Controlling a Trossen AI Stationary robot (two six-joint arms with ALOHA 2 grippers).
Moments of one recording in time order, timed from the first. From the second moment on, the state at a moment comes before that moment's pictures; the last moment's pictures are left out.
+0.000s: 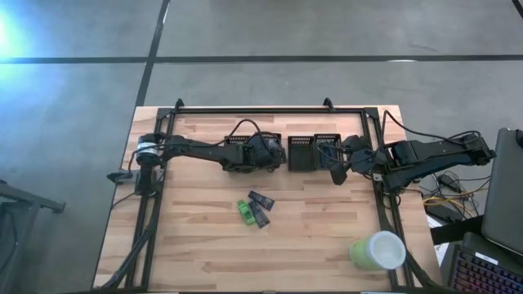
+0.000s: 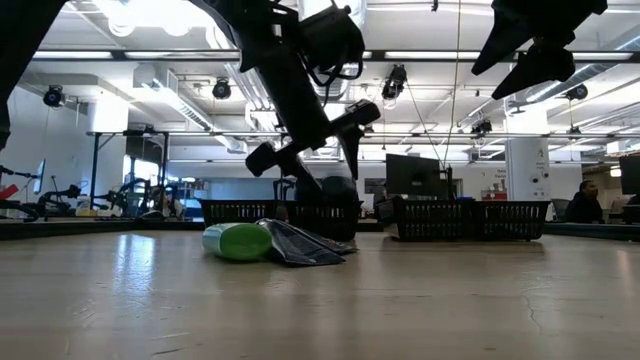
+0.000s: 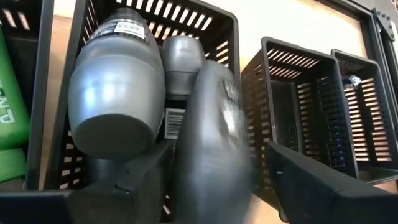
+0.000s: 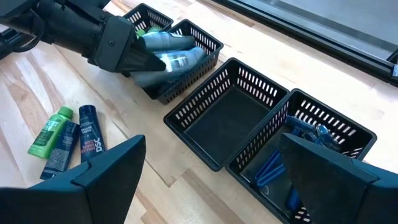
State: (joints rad) left arm 0.08 1.91 1.37 -0.37 -0.49 -1.44; right arm 0.16 0.87 0.85 -0.83 0.55 0.83
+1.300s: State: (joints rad) left arm -0.25 1.57 1.09 -0.63 -0.37 -0.71; right arm 0.16 1.38 0.86 -0.27 0.23 0.67
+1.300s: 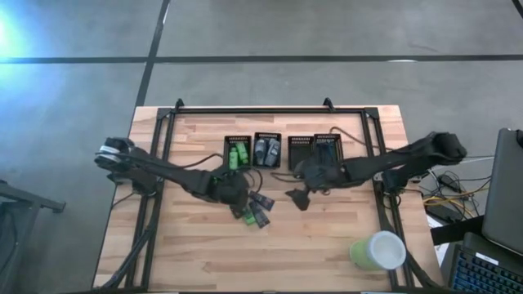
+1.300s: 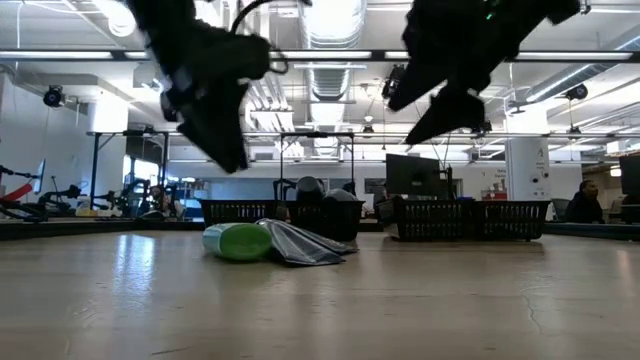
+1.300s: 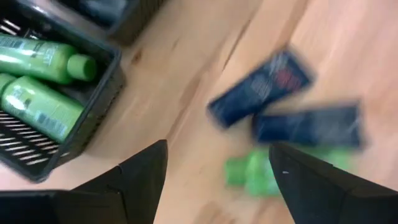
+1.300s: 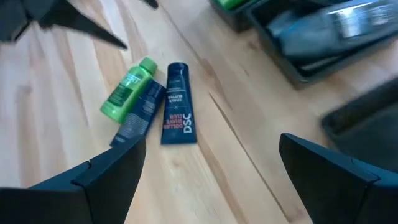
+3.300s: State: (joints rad) left arm -0.12 1.65 0.78 0.05 0.07 0.00; right arm 0.15 2.03 1.30 -0.33 0.15 0.34
